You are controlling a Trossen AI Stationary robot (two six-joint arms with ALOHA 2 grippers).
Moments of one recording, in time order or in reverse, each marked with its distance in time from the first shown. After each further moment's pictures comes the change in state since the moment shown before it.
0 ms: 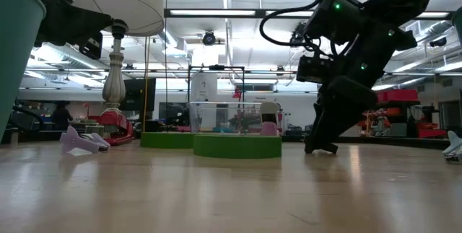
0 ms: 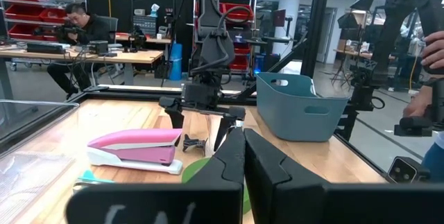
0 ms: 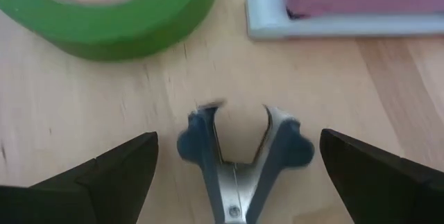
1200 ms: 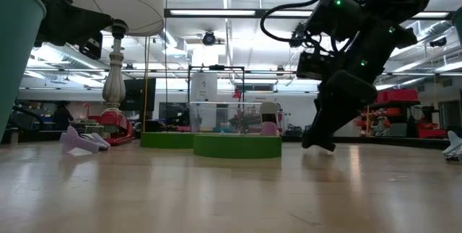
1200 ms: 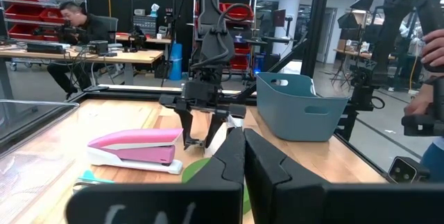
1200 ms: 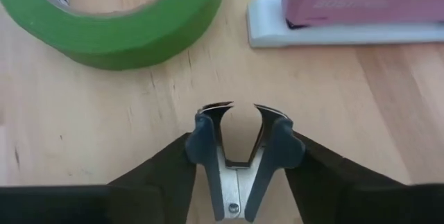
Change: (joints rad) left arm 0.000 0.000 0.000 0.000 0.000 0.000; right arm 0.000 -0.021 0.002 -0.006 -0.003 0.001
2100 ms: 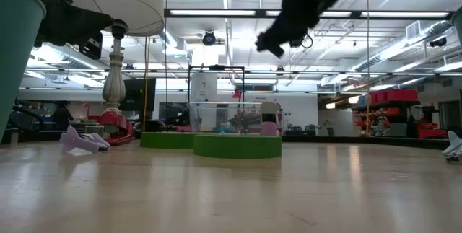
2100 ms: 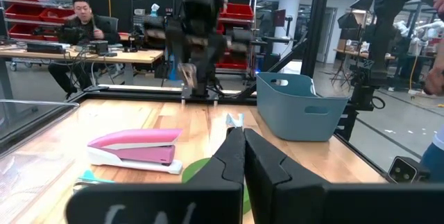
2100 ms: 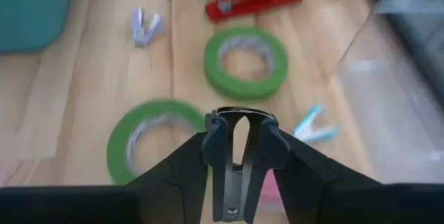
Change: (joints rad) left arm 0.000 0.000 0.000 0.000 0.000 0.000; right arm -0.074 -0.149 0.379 -0.233 -0.029 -0.259
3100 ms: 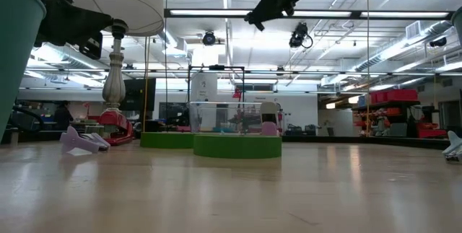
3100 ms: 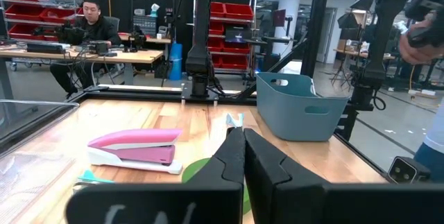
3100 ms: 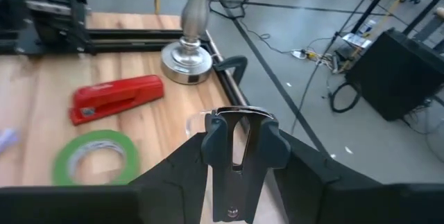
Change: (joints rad) left arm 0.000 0.000 0.000 0.000 0.000 0.000; right arm -0.340 0.018 0.281 -0.008 -0.005 -0.235
